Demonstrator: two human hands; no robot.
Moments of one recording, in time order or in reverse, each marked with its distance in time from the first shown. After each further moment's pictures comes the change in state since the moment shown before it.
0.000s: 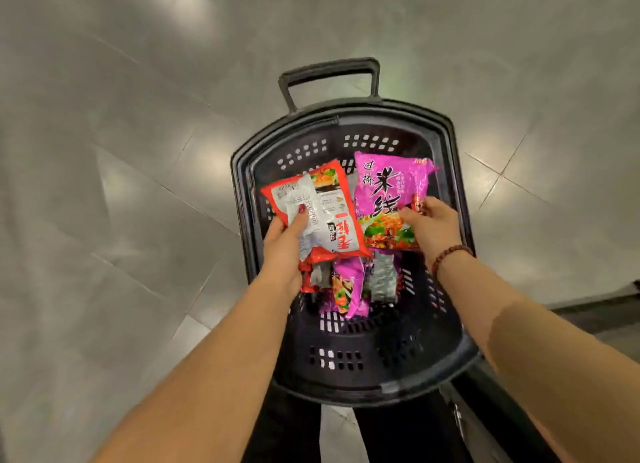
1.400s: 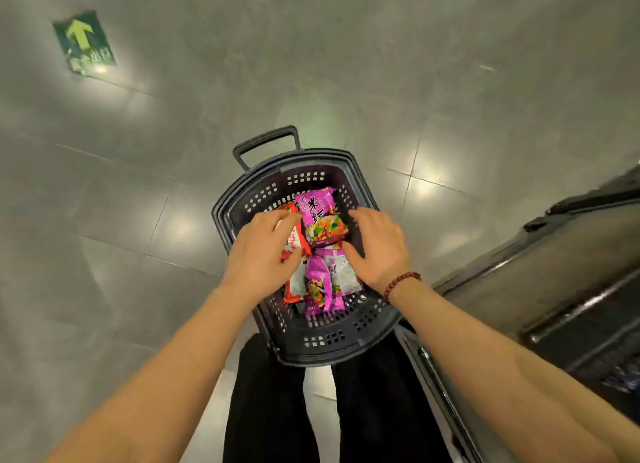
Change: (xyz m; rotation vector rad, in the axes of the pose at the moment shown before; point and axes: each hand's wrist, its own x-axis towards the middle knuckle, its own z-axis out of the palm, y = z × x) left_hand -0.141 0.108 0.002 1.674 -0.493 1.210; right_hand -0.172 -0.058 -0.062 -0.836 0.059 -0.584
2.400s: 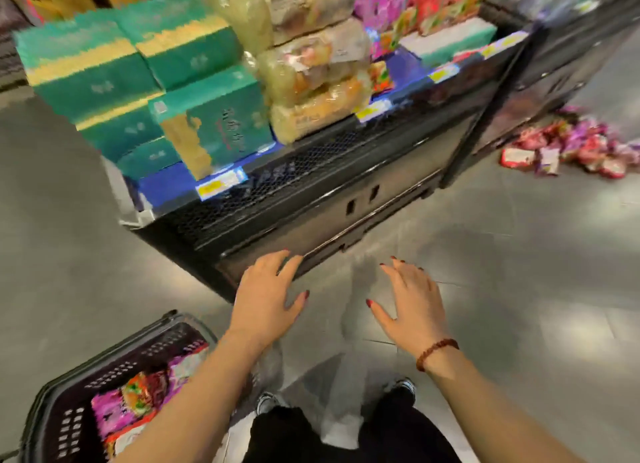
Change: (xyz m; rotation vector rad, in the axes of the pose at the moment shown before) left_hand -0.304 0.328 0.019 0.283 -0.452 1.566; right_hand -0.608 -0.177 0.102 0.129 0.824 1.607
